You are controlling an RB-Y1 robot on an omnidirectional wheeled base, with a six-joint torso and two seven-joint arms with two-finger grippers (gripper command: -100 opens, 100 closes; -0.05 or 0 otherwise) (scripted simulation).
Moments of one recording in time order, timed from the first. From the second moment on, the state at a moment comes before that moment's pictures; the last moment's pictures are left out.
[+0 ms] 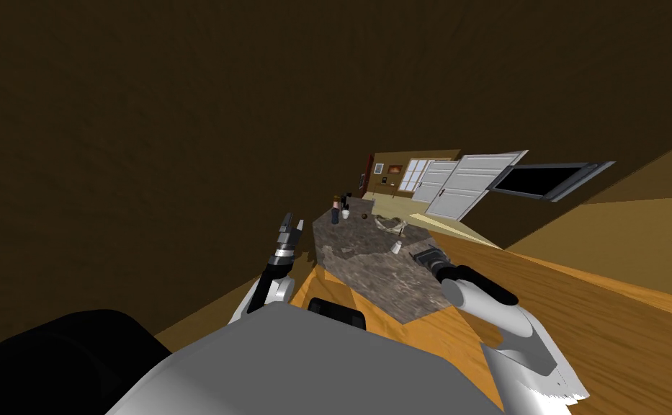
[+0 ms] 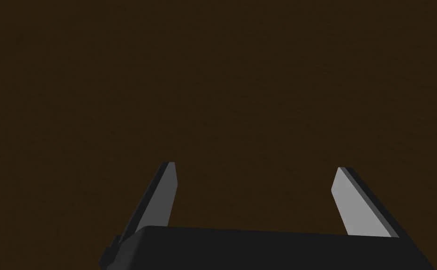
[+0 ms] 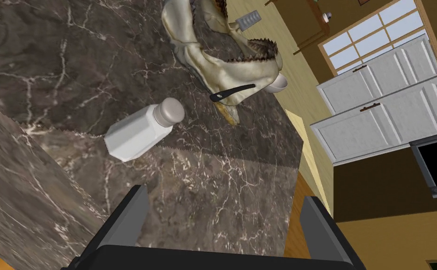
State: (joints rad) left arm 0.52 0.00 -0.06 -2.21 -0.01 -0.48 0.12; right arm 0.13 -0.32 -0.37 -2.03 -0.36 0.83 -0.71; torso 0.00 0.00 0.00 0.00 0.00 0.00
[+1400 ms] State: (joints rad) left arm 0.52 0.00 -0.06 -2.21 -0.01 -0.48 0.12; right arm 0.00 -0.34 -0.40 -1.92 -0.47 1.20 -0.87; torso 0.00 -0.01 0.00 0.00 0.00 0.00
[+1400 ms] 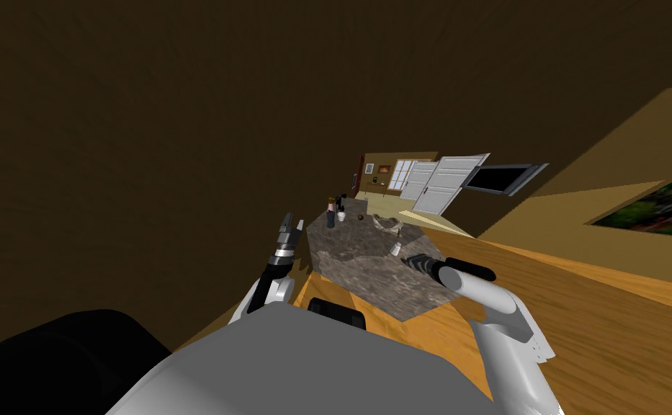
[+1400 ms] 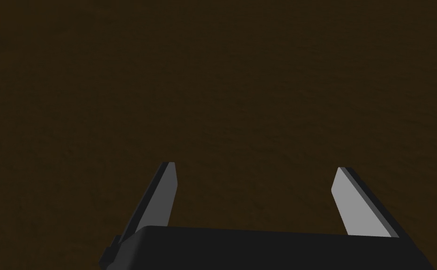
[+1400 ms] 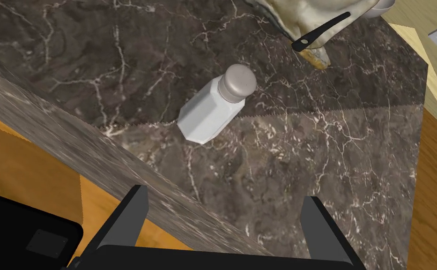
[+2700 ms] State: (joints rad) left arm 0.52 0.00 -0.06 -2.21 -0.01 -0.48 0.12; right arm -0.12 -0.36 -0.41 -1.81 -0.56 1.52 -1.00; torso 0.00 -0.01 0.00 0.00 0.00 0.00
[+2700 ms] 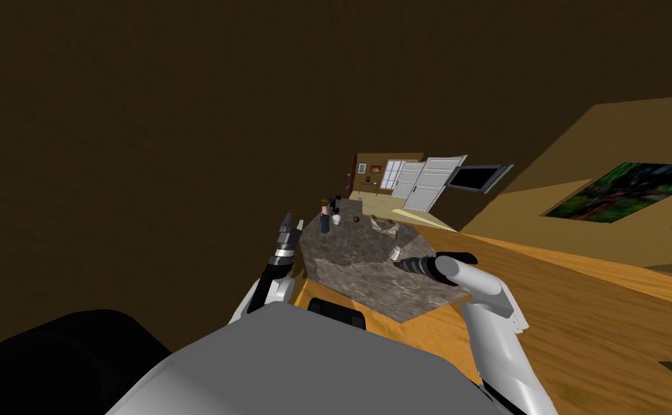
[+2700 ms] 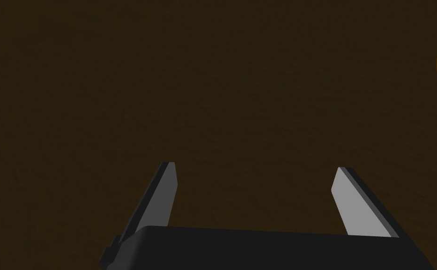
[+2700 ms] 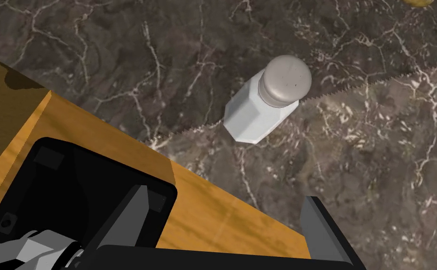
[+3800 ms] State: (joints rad) left arm 0.52 0.00 -0.06 -2.21 -0.01 -0.48 0.12; right arm -0.20 -0.39 -0.42 -1.76 -0.61 1.70 -1.08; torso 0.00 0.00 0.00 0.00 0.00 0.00
